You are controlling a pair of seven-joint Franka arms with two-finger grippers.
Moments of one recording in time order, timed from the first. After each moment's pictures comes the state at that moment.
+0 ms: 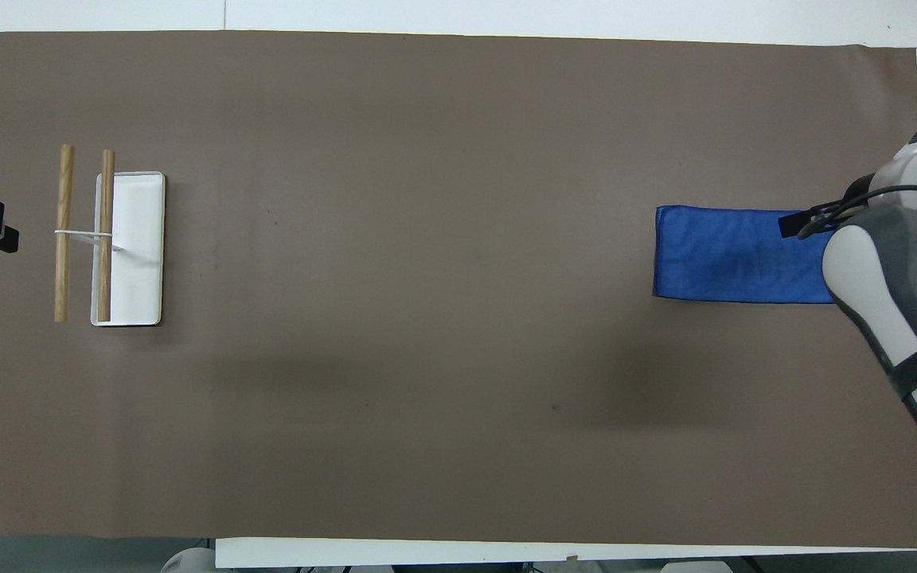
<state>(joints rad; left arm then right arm) -0.06 0.00 -0.02 -1.49 -0.03 1.33 -0.08 -0.05 0.15 -0.12 -2.09 -0.02 2.34 -0.36</state>
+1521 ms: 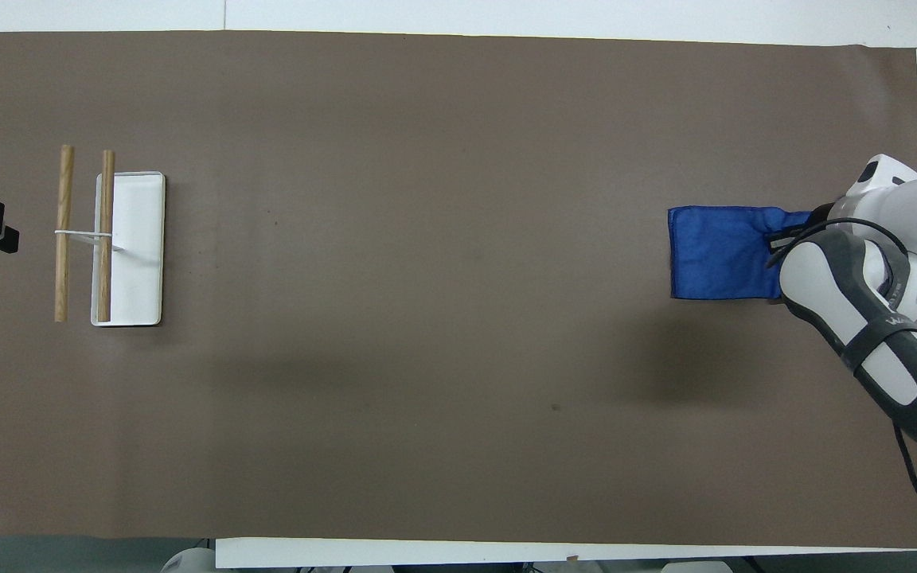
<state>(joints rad) -0.06 0.00 -0.02 -1.49 -0.03 1.33 -0.08 -0.08 0.26 -0.12 -2.15 0.11 2.51 -0.54</state>
